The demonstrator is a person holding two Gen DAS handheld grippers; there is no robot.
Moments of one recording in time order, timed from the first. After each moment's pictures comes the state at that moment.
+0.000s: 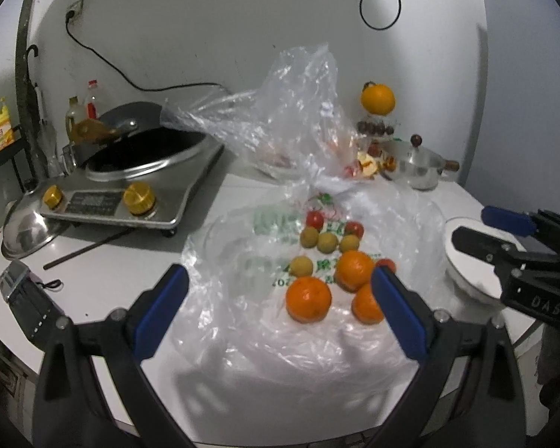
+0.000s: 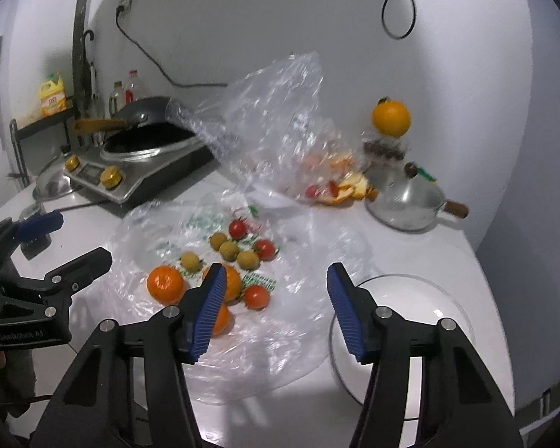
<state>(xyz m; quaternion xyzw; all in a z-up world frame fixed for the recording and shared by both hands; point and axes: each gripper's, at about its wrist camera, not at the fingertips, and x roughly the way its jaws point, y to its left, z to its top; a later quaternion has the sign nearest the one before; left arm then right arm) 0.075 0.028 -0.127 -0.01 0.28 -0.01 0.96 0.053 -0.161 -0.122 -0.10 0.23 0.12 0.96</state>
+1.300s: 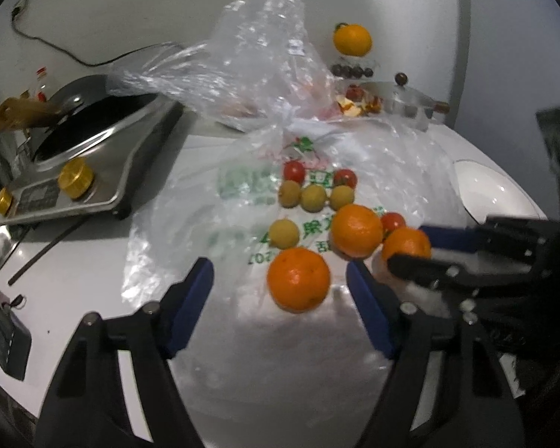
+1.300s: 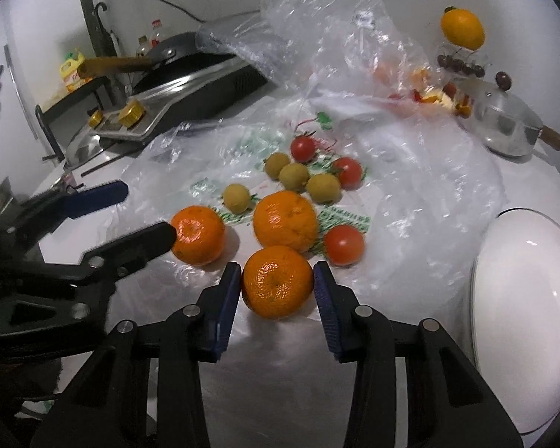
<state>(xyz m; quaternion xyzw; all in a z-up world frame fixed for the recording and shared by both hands) 0.126 0.009 -0.173 0.04 0.36 -0.07 0.93 0.109 -0.139 -0.187 -0.05 0.35 0.22 0.91</state>
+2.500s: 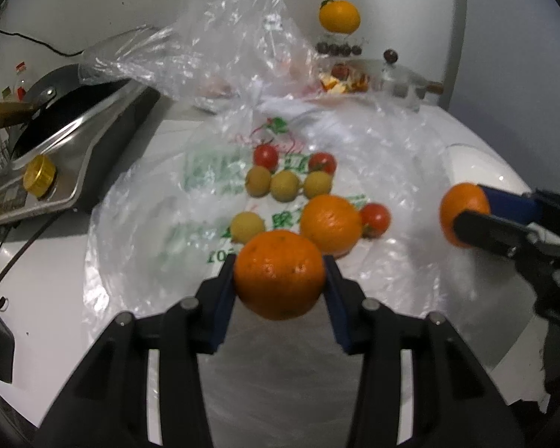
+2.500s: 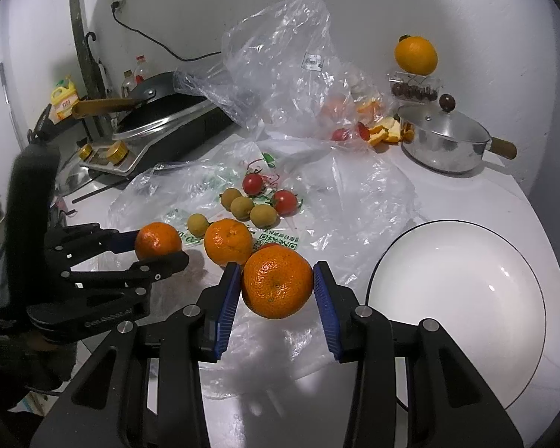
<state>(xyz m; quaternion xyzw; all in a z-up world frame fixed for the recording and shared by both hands) 0.142 -0.015 -0.182 0.04 0.39 -0.08 0.92 0.086 -0.185 -0.162 -0.04 0.30 0.19 0.93</state>
